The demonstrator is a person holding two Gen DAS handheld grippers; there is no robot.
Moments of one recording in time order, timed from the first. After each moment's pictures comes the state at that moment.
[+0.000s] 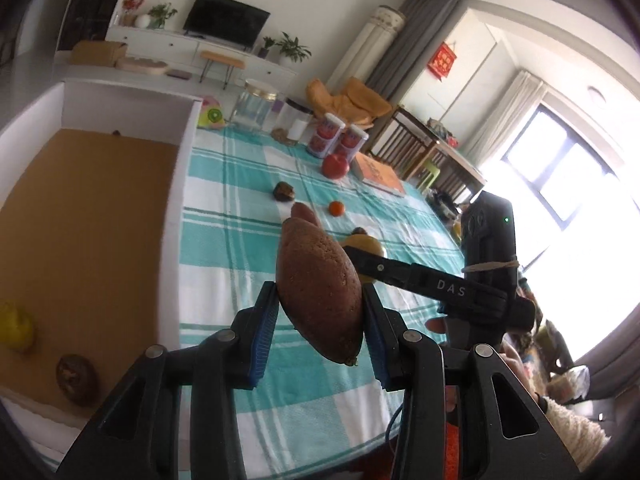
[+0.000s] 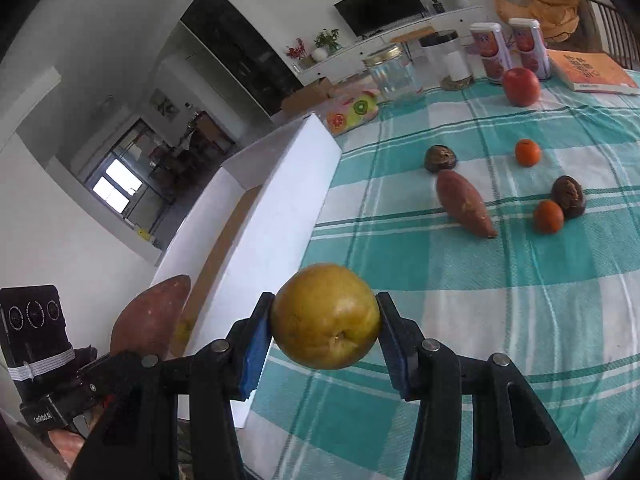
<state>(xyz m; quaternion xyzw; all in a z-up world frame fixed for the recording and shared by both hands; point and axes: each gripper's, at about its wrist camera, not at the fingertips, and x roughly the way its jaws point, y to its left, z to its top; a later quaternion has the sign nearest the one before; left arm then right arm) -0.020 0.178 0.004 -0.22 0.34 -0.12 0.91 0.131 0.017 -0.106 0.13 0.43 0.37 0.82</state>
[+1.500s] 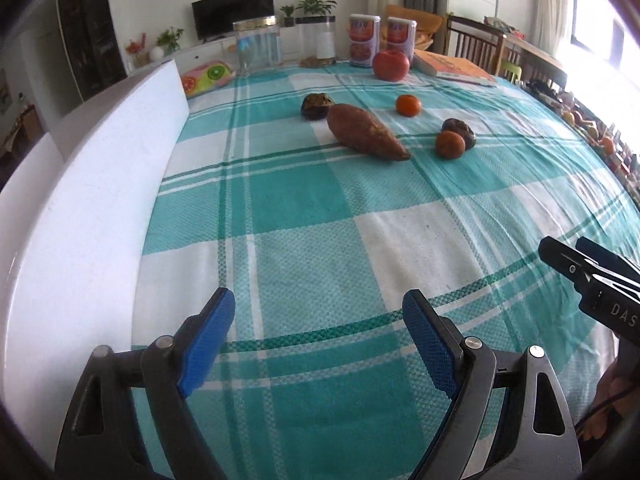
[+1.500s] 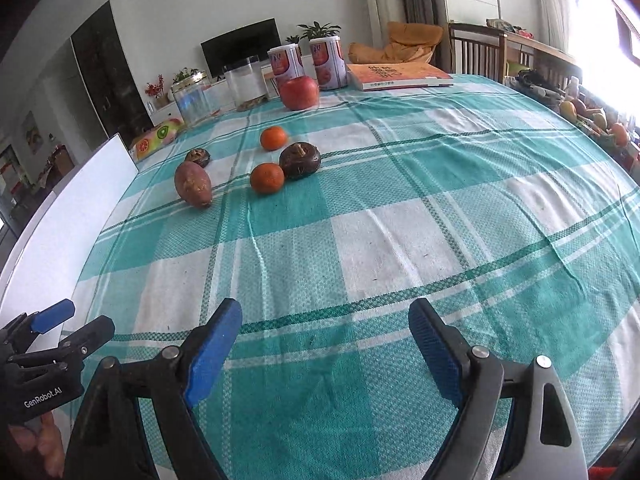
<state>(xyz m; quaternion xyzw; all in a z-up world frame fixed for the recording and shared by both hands) 0.069 0.044 -0.125 0.02 0.43 0.01 0.90 0.111 -0.130 -0.195 0.06 0.39 0.05 0.92</state>
